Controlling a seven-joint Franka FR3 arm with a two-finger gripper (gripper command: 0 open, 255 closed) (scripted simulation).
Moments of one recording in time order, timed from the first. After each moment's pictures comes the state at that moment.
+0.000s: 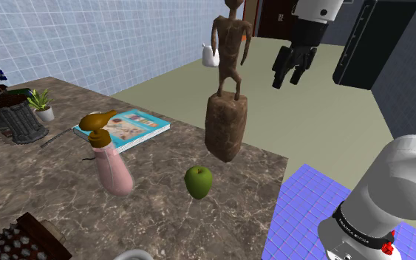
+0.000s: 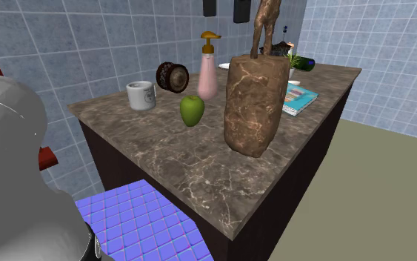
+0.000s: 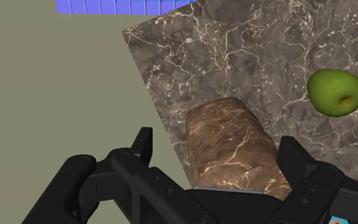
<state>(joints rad) 0.02 -0.82 0.02 -2.37 0.10 1.64 0.06</state>
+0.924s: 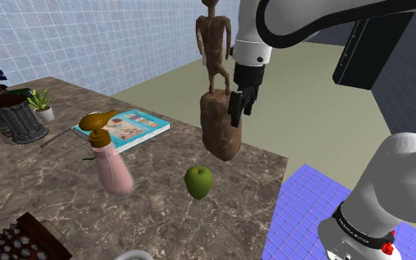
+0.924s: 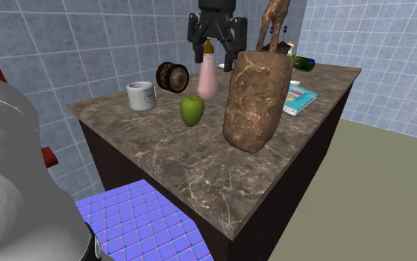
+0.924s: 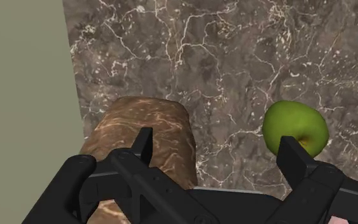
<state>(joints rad) 0.17 -0.51 0.16 -2.37 0.16 1.85 -0.05</state>
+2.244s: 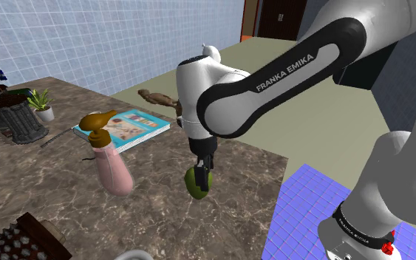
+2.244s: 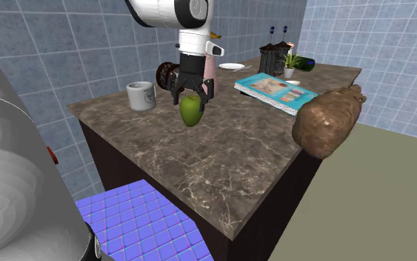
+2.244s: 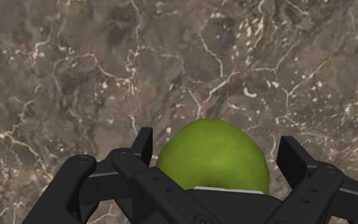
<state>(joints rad) 0.32 -0.08 0.34 -2.34 0.12 2.12 -0.13</state>
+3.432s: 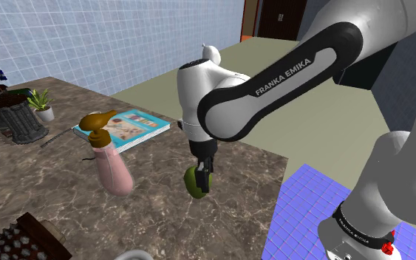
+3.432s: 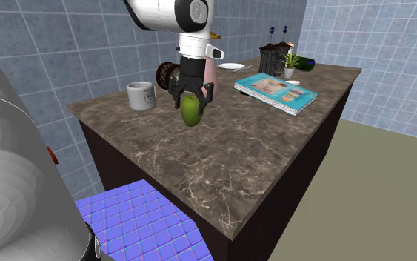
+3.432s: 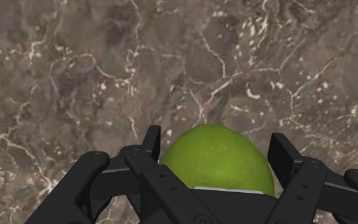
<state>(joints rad) 0.31 -0.07 0.34 -2.35 0.12 2.14 -0.13</state>
